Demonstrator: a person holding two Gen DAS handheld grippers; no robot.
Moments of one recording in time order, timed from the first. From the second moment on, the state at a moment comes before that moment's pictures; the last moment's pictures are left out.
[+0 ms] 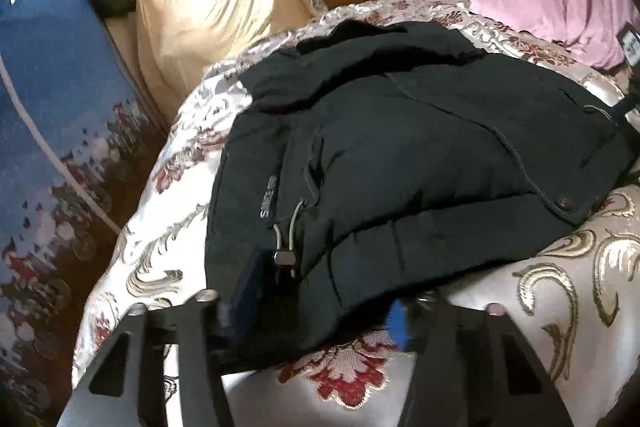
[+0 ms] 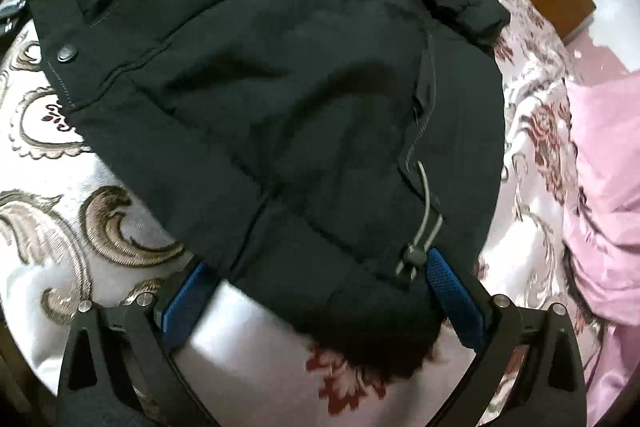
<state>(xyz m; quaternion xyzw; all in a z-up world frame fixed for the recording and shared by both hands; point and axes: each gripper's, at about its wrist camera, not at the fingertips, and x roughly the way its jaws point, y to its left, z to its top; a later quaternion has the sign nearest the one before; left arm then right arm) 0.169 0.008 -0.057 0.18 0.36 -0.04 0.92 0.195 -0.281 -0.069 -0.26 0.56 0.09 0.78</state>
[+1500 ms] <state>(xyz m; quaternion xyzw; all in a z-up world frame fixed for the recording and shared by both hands) 0.138 -0.007 -0.048 0.18 0.28 -0.03 0.94 0.146 -0.273 -0.056 -0.27 0.36 0.08 0.89</state>
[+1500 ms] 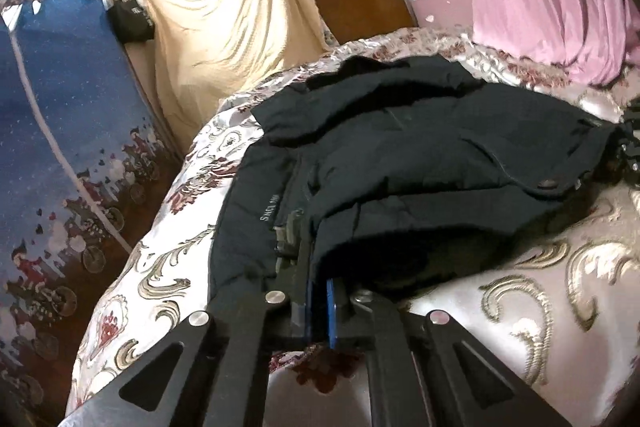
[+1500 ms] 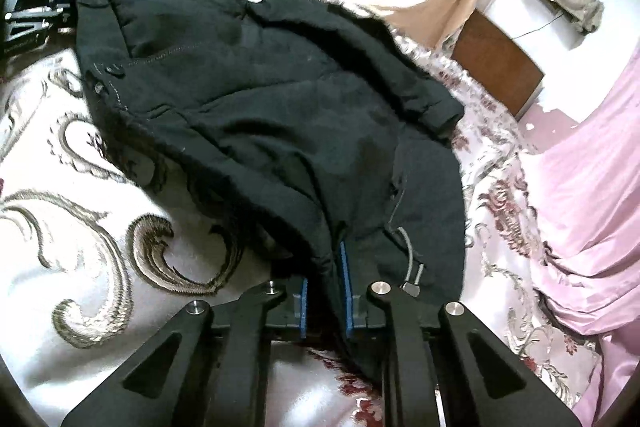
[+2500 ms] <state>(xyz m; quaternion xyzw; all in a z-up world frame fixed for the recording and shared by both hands) 0.058 0.028 0.015 0.10 0.25 -0.09 0.96 0.030 -0.290 0.011 -0.12 0.27 0.06 0.95</state>
